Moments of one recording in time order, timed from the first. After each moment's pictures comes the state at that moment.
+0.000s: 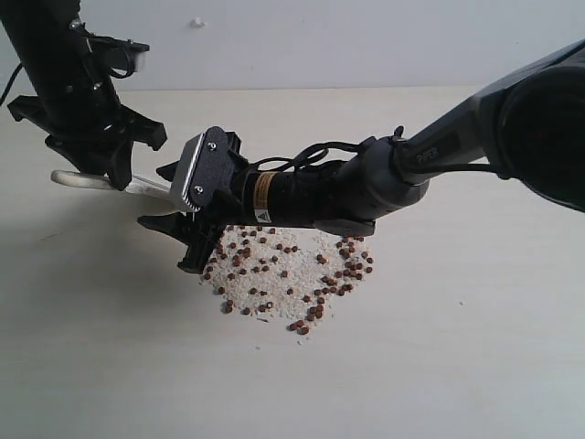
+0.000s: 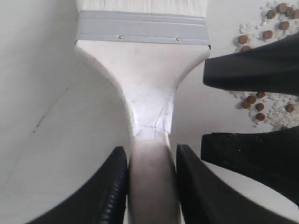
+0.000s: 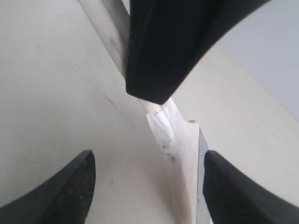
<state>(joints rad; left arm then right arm) -0.48 1.97 -1.57 -0.03 1.22 0.04 0.65 2.34 -1.30 -0.82 -0.82 0.13</state>
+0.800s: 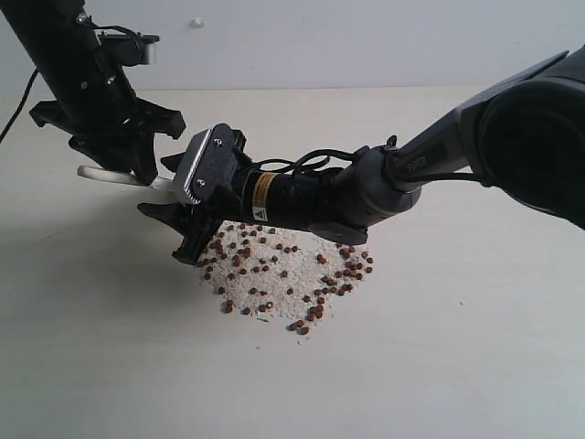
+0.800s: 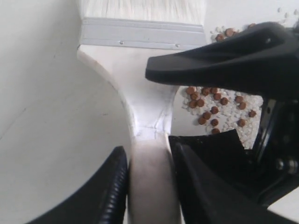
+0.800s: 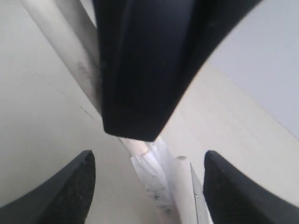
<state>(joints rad) -0.48 1.97 -1.57 -0.16 1.18 0.07 0.65 2.38 -1.32 -0.70 -0.87 0.09</state>
